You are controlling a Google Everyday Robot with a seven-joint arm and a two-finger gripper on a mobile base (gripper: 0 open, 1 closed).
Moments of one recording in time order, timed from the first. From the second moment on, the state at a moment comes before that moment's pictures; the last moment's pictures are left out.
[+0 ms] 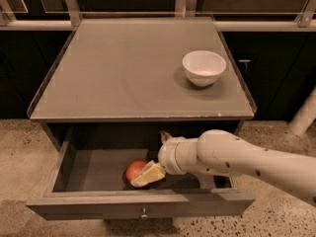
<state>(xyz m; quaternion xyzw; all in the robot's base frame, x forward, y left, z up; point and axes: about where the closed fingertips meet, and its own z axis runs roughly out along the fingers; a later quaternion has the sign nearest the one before) 0.495 0.011 0.667 -0.47 0.77 0.20 0.38</state>
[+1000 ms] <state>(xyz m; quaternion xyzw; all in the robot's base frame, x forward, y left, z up) 0.503 0.034 0.660 -0.44 0.78 0.19 0.41</state>
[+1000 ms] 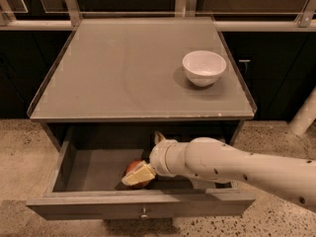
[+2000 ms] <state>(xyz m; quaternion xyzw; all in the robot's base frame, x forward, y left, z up) 0.498 0.025 0.641 -0.43 0.79 0.16 0.40</state>
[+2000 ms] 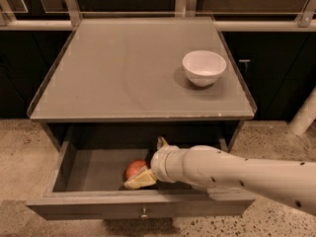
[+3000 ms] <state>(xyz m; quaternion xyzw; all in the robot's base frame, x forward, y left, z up) 0.494 0.017 0.644 -0.41 0.79 0.16 0.42</state>
